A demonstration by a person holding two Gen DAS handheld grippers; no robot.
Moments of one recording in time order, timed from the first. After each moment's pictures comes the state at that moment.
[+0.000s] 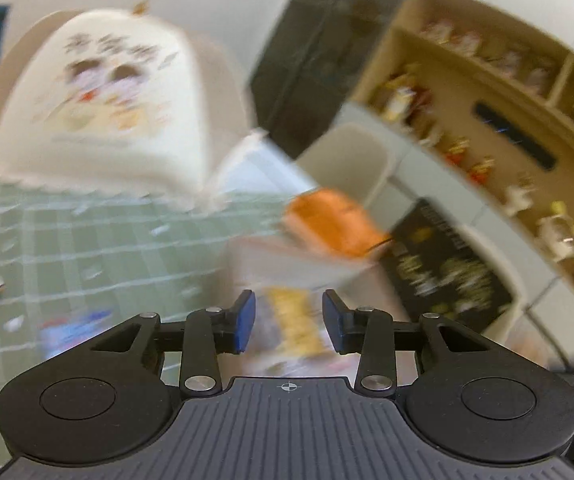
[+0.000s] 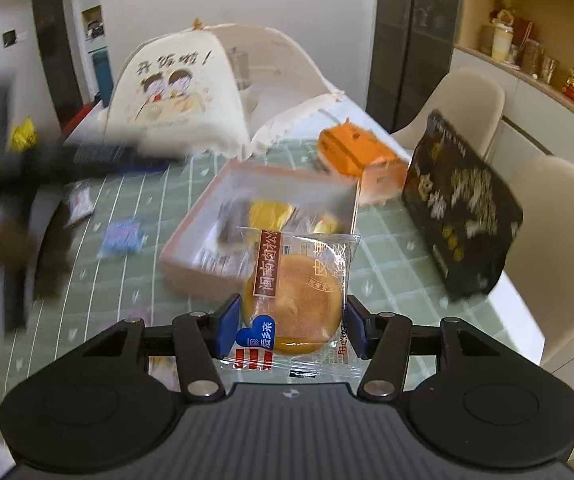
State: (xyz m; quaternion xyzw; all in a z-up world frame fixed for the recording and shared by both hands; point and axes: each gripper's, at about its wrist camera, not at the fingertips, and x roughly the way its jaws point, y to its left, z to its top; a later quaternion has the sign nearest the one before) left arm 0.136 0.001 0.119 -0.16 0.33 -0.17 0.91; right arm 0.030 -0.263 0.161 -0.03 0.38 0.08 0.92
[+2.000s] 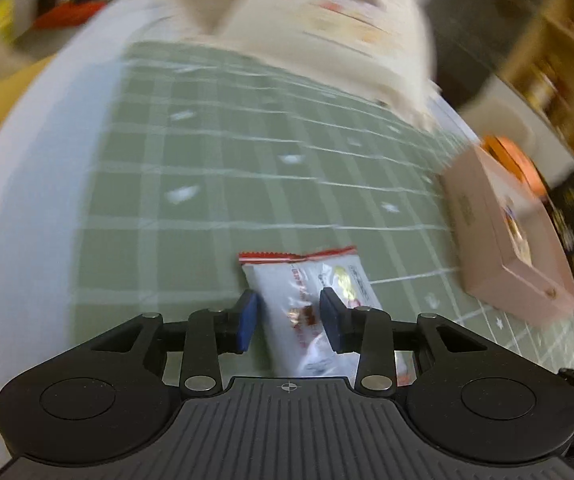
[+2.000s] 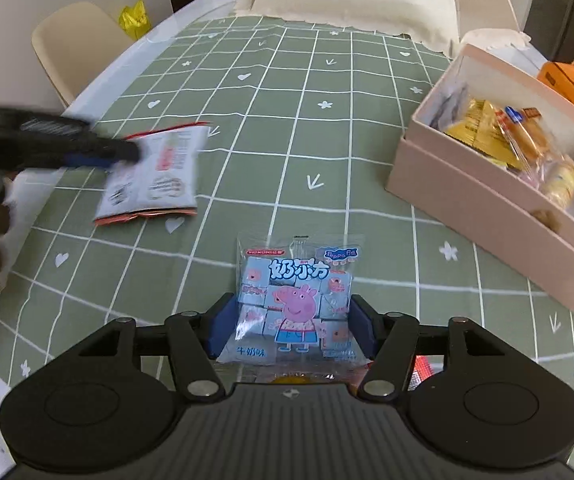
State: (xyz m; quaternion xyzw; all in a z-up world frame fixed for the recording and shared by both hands) left arm 0.054 0.132 0.036 -0.17 0.43 -0.02 0.89; right arm 0.027 -0.109 0.026 -0.12 0.48 0.26 0.83
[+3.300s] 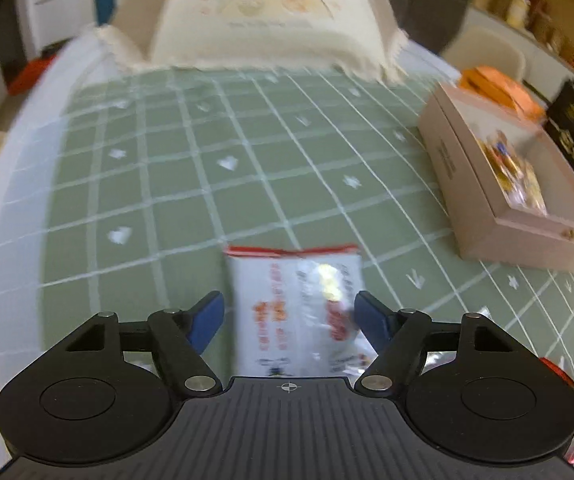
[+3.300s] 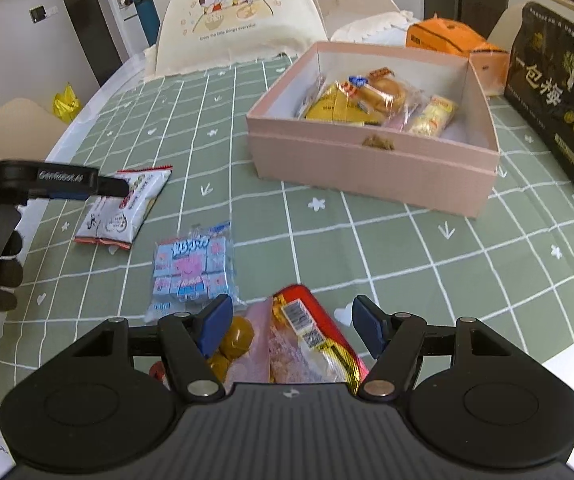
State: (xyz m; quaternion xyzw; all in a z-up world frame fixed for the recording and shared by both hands) left arm 0.075 0.072 0.040 -0.05 0.46 -0.03 0.88; right arm -0.006 -0.194 0.038 0.00 0.45 0.16 0.88
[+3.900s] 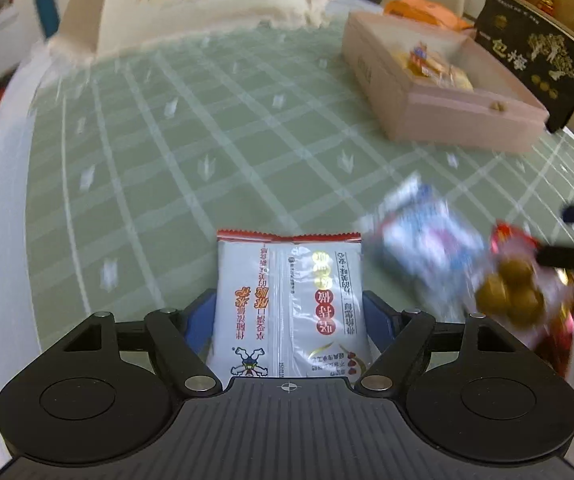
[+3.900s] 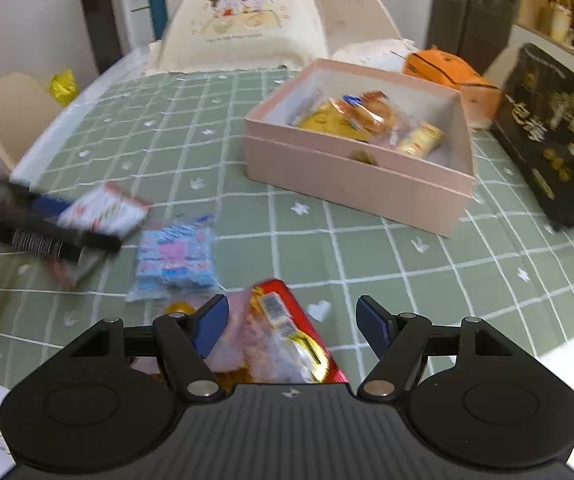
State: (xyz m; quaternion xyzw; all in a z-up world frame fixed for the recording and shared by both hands) left arm -0.006 0.047 0.035 0.02 0.48 -0.09 0.87; right arm -0.023 -0.193 0.046 -0.06 0.42 0.16 0.89
